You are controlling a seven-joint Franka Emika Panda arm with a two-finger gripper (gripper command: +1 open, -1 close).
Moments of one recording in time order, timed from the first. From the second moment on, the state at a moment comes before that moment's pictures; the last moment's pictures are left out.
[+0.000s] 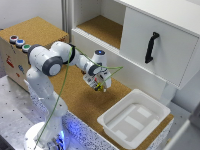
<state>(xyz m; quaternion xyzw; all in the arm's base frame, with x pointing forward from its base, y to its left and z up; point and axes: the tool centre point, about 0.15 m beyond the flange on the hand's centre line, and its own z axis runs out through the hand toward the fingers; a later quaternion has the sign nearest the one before) 0.433 -0.052 0.209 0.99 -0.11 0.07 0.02</state>
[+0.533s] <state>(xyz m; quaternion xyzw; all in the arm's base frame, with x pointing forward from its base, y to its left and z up) 0.447 -0.045 0.241 0.99 -0.12 0.09 0.01</state>
